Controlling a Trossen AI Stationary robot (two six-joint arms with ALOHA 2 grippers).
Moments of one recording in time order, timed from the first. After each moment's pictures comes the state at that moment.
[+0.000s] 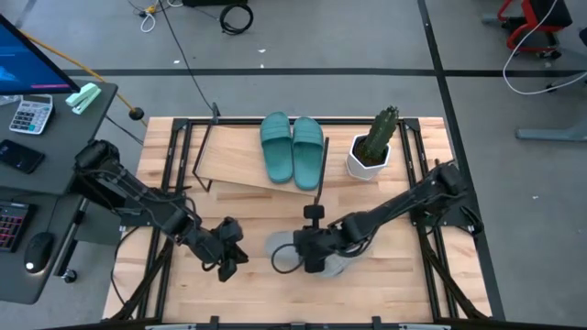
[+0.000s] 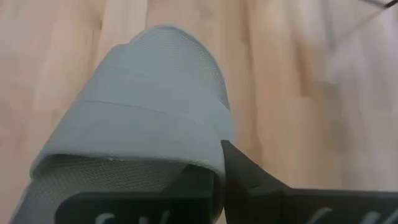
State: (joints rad) left arm -0.64 1.26 0.81 -0.28 -0.24 -1.04; right arm 0.41 1.88 1.38 -0.48 0.41 0.23
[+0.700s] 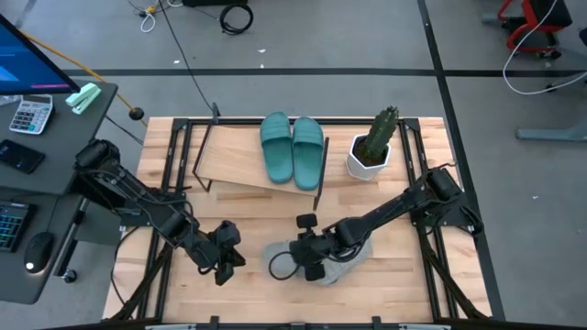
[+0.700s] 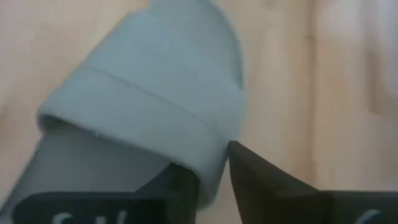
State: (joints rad) left arm -0.68 1.26 0.81 -0.29 -0.25 -1.06; right arm 0.40 1.95 1.38 -0.41 0.26 0.12
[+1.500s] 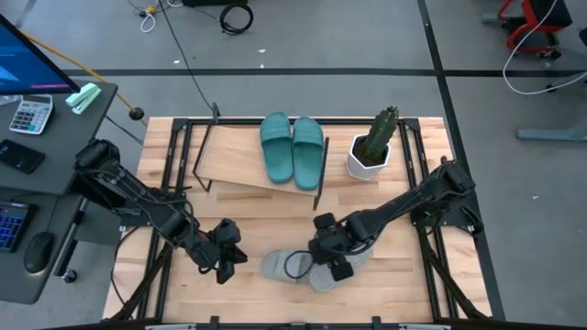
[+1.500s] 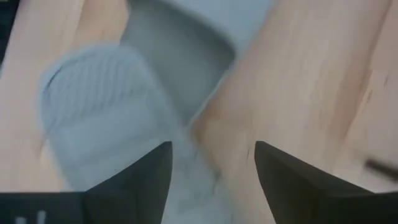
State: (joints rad) left arm -0.68 1.27 0.81 -0.29 -0.32 -1.01; right arm 0.42 1.82 1.38 -0.79 0.03 0.14
